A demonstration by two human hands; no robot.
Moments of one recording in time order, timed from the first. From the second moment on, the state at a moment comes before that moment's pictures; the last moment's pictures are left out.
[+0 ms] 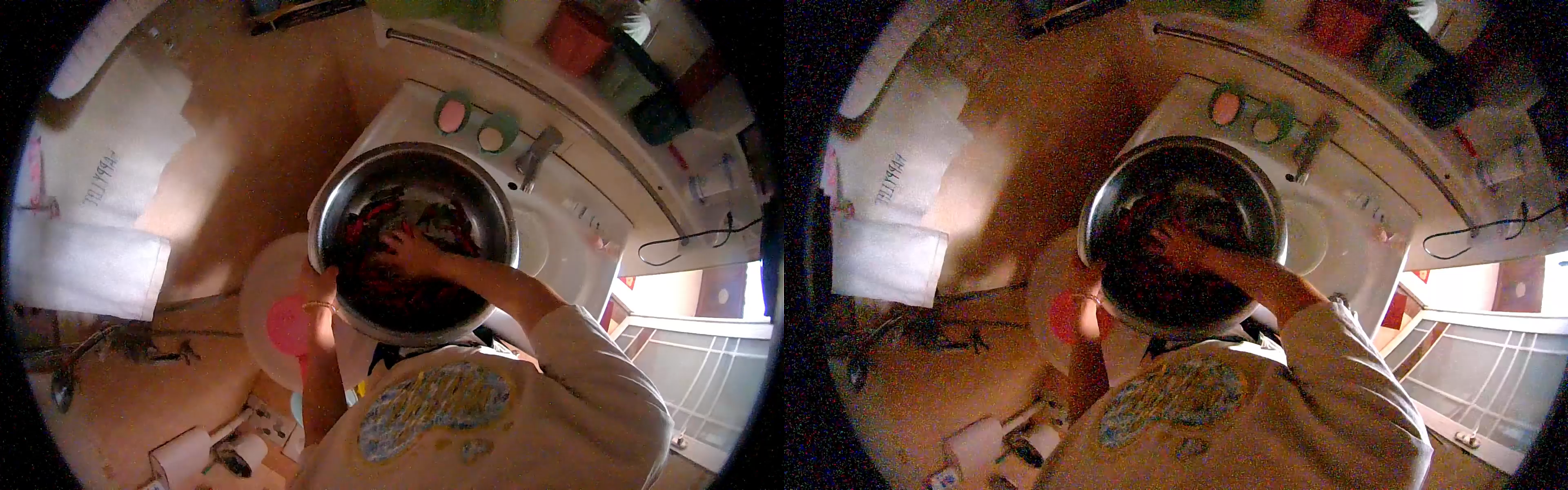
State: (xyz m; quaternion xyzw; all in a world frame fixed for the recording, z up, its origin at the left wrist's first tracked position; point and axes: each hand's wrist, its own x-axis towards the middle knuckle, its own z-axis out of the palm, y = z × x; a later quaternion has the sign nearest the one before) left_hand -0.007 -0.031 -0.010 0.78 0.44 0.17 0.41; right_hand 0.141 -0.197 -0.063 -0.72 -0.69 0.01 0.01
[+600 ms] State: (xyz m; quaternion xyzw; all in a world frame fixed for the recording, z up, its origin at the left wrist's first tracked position) left_hand -0.014 -0.019 -0.029 0.78 0.46 0.07 0.41; right_hand 0.218 -0.193 -0.005 -0.86 -0.43 0.10 0.24
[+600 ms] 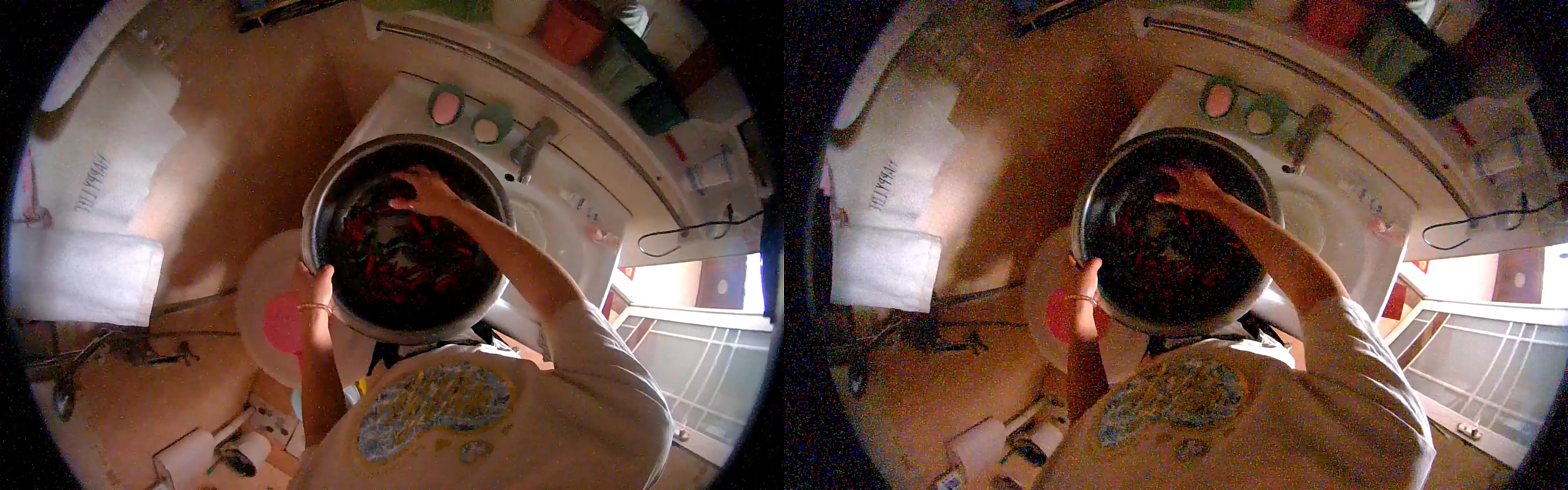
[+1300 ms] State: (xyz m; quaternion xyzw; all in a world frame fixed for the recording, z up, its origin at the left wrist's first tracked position) left_hand -0.012 -0.041 0.000 0.72 0.41 0.21 0.52; right_hand 0.130 -0.227 0.004 -0.92 -0.38 0.14 0.01
